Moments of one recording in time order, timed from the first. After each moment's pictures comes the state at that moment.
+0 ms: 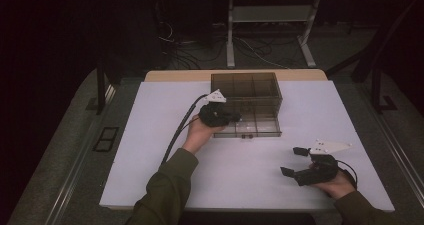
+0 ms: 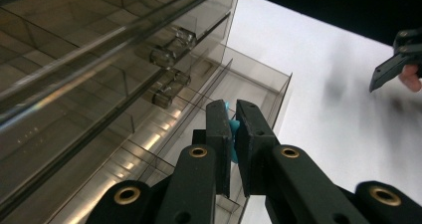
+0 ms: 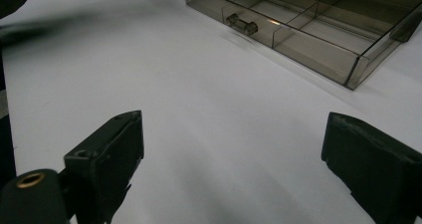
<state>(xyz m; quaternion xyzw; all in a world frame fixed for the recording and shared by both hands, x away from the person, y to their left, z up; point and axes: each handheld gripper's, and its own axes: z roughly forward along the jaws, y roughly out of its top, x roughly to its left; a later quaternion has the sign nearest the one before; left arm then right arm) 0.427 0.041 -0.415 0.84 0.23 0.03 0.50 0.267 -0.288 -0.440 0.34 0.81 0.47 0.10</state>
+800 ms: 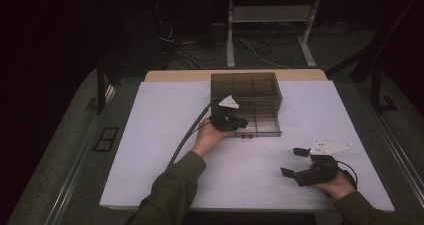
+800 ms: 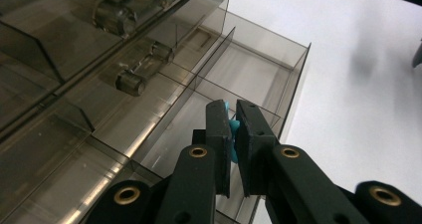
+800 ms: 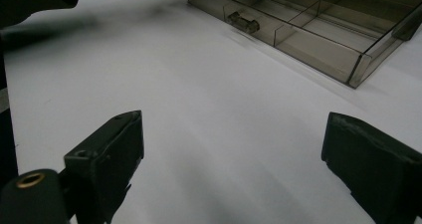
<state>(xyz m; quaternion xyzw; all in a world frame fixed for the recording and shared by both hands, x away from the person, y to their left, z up) 0.427 0.011 -0.434 0.86 0.23 0.04 0.44 0.266 -0.289 -0.441 0.34 0.81 0.47 0.10</state>
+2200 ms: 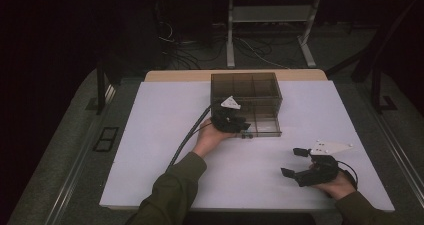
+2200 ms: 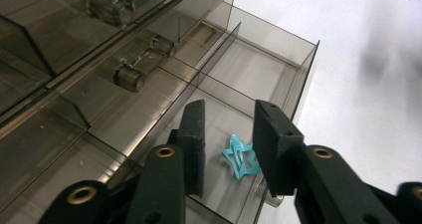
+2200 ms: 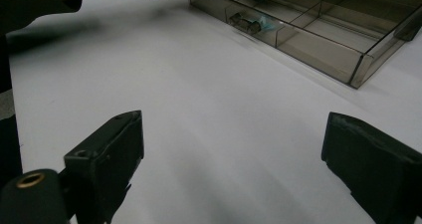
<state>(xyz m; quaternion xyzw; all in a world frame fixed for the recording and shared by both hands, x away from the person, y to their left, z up) 0.427 0.010 -0.435 0.86 0.24 0.04 0.44 0.266 -0.290 -0.441 0.34 0.81 0.47 0.09</state>
